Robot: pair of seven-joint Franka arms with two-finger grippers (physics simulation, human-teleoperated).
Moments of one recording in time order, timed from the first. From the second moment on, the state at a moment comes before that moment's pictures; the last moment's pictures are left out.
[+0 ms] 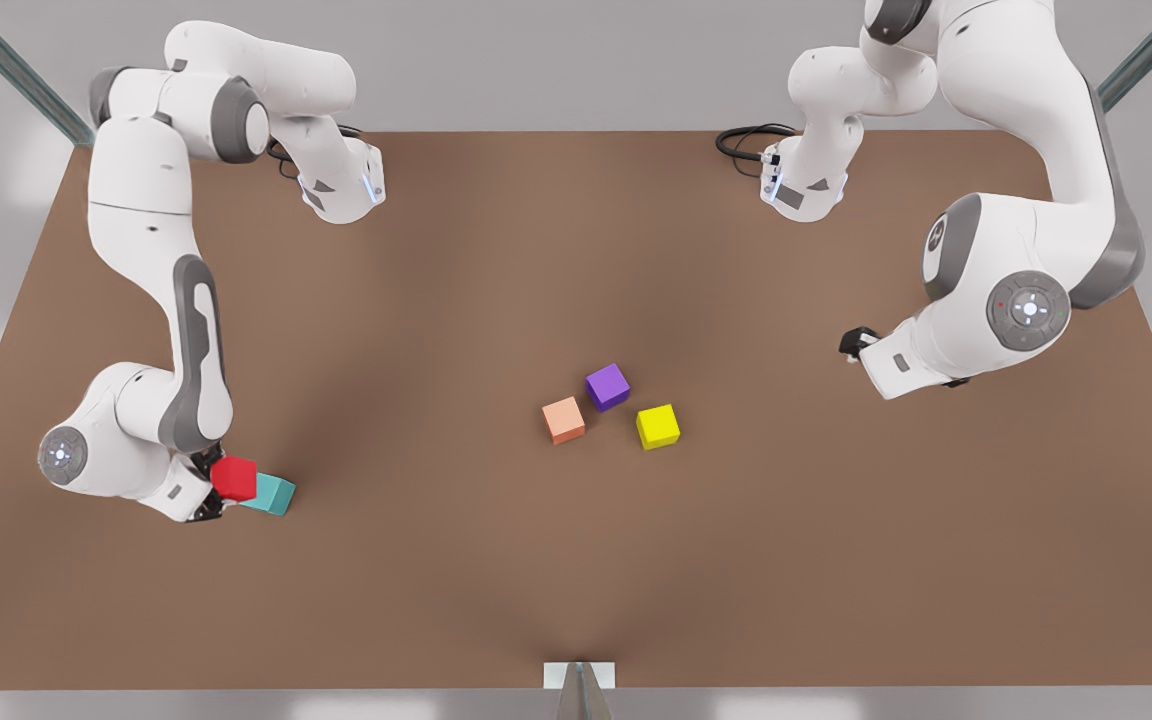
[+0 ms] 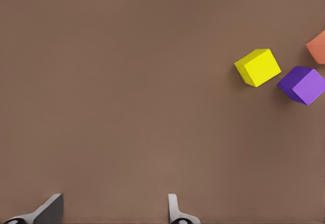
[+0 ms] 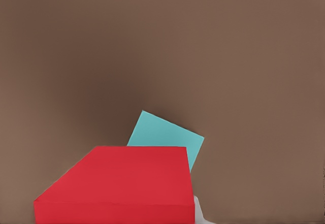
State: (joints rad) left arm -0.09 0.29 -0.11 -1.39 0.07 1.43 0.15; right arm 0.03 0.68 -0.19 -1.51 0.22 2.06 -1.96
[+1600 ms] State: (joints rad) left arm -0.08 0.32 -0.11 -1.39 0.07 1.42 0.08; right arm 0.05 0.05 -0.19 -1.60 0.09 1.49 -0.93
